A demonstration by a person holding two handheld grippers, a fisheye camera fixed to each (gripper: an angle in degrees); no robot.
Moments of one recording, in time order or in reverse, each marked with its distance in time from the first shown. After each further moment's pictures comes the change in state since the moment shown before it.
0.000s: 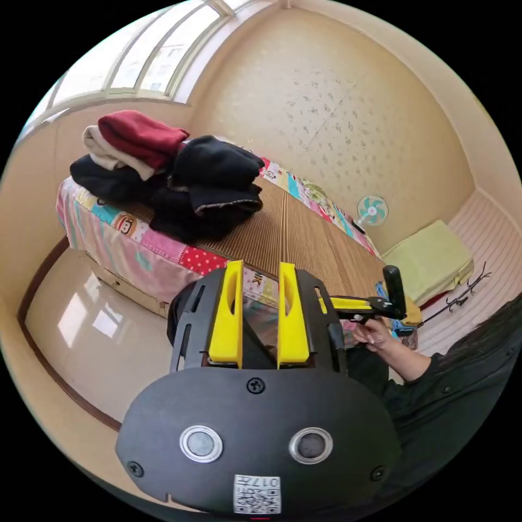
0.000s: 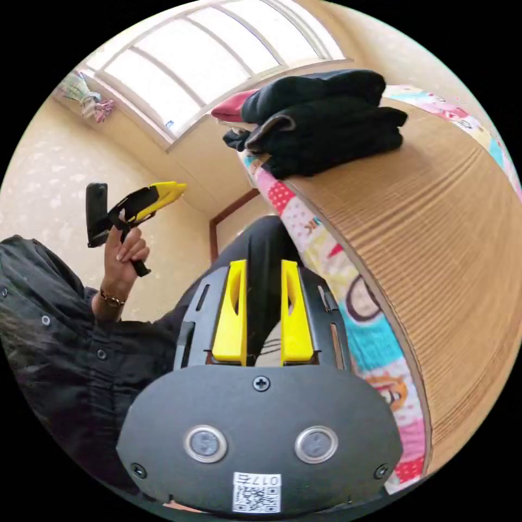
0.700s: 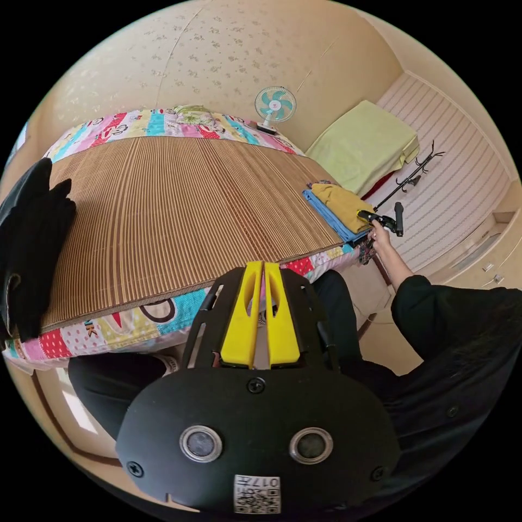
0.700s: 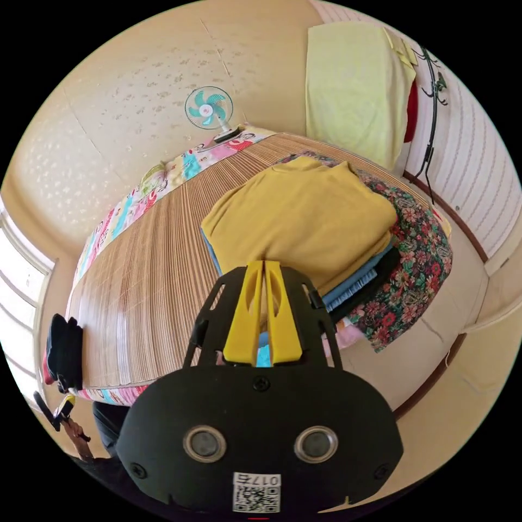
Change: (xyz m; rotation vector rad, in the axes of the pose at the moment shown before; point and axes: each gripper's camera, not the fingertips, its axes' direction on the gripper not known) left arm 0.293 0.045 0.238 -0.430 0.275 0.482; right arm 0.240 0.341 -0.320 0.568 0.721 1.127
